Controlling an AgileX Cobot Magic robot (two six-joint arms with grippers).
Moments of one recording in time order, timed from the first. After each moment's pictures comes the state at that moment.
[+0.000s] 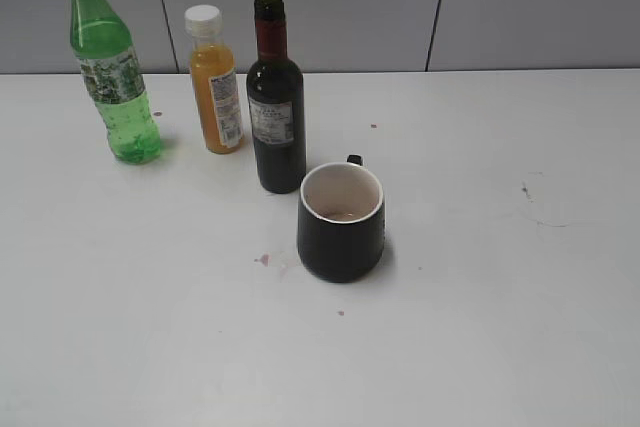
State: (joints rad) left arm -0.03 0.01 -0.53 -0.04 0.95 0.10; right arm -0.05 0.00 -0.42 0.17 0.94 -0.15
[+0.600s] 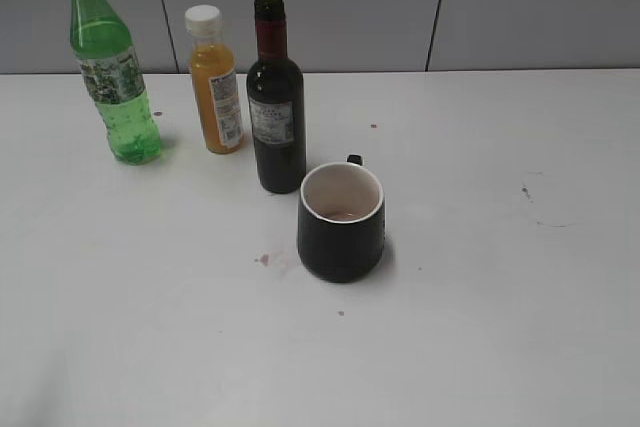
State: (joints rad) left arm -0.03 0.38 -0.38 -0.07 0.11 0.11; right arm -0.05 0.00 -0.42 0.18 0.94 -0.15
